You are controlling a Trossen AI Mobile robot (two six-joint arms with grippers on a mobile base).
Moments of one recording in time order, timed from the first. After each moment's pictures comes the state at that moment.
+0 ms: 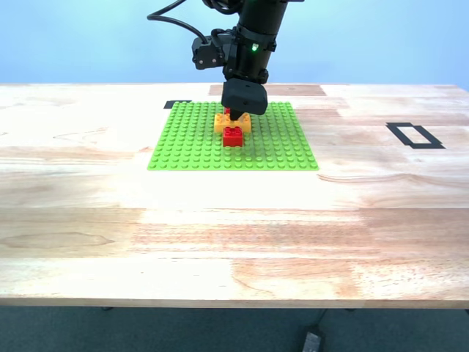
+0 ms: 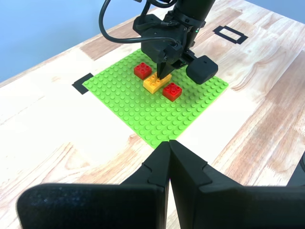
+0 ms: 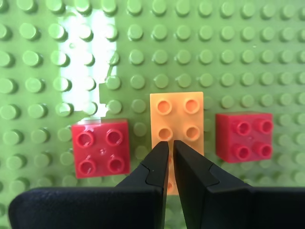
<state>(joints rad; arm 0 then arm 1) -0.04 0.59 0.80 -0.97 0.56 0.47 0.76 2.17 1.67 -0.73 -0.07 -0.82</state>
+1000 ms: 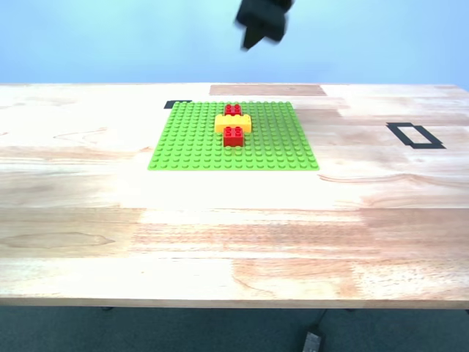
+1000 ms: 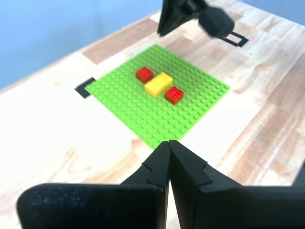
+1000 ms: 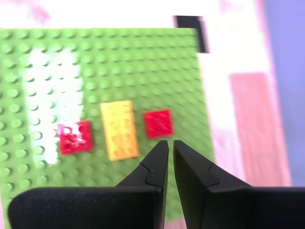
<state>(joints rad) -0.04 0.59 0.80 -0.94 0.55 0.47 0.69 1.89 1.64 -0.74 -0.05 -0.76</state>
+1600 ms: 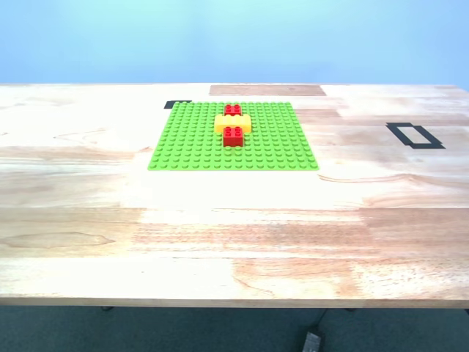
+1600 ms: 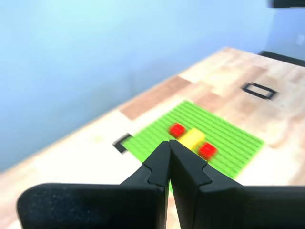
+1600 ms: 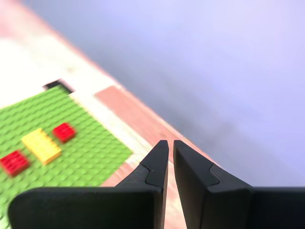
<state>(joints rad) -0.04 0.59 0.78 -0.61 0.52 0.35 0.40 1.00 0.91 -0.30 -0.05 -0.40</state>
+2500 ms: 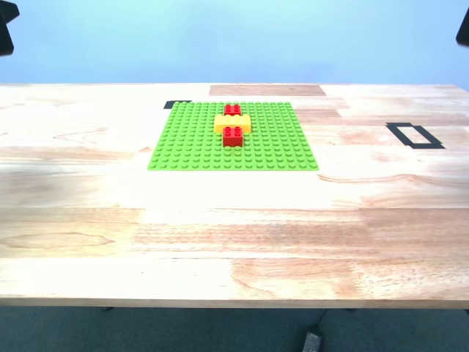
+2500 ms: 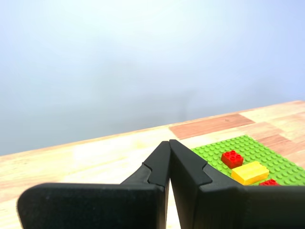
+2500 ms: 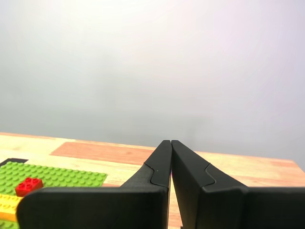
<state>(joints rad) -0.04 0.21 0.12 0.03 0.29 0.04 0.40 0.15 0.09 0.11 0.22 -0.03</state>
